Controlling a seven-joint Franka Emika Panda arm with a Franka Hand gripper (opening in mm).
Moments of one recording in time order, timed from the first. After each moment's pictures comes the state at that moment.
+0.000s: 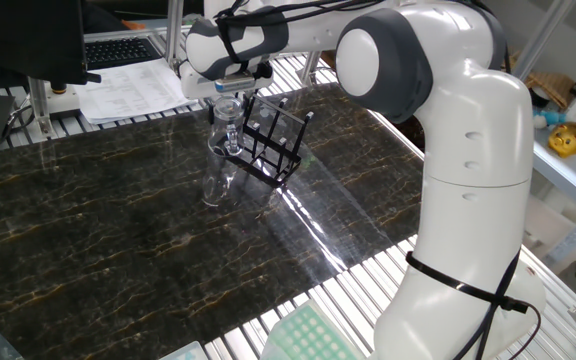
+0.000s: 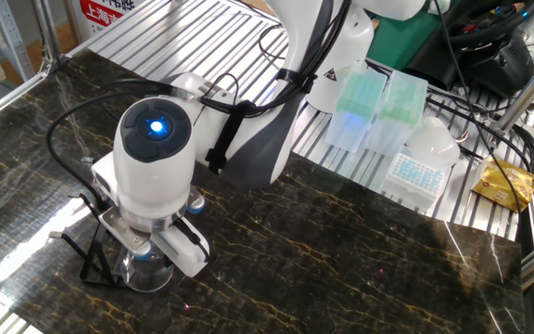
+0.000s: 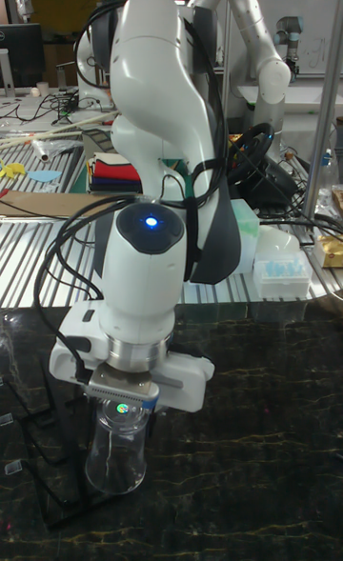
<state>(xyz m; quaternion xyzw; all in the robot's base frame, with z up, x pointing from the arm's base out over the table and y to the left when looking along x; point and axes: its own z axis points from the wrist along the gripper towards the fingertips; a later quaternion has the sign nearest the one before) 0.666 -0.051 0.172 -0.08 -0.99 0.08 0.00</state>
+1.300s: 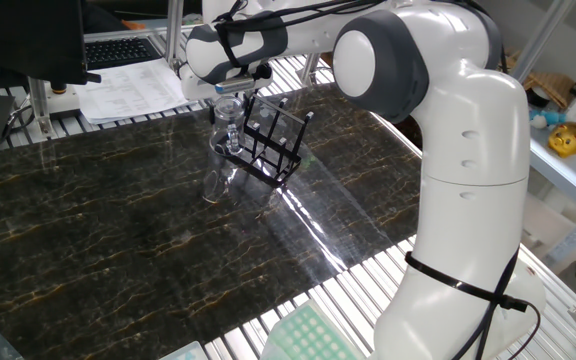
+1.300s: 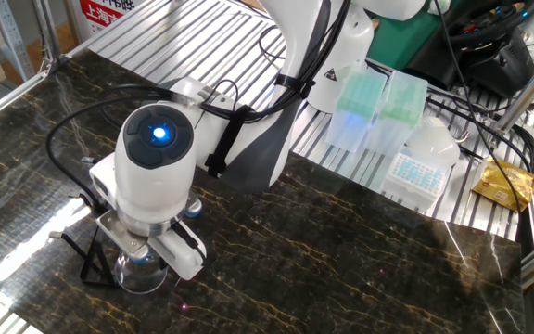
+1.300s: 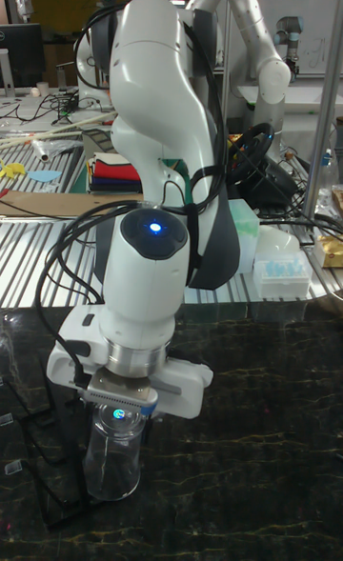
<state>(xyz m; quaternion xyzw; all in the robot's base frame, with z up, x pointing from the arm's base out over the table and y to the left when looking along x) 0.671 -0.055 0.169 -0.08 -0.99 0.09 -0.01</state>
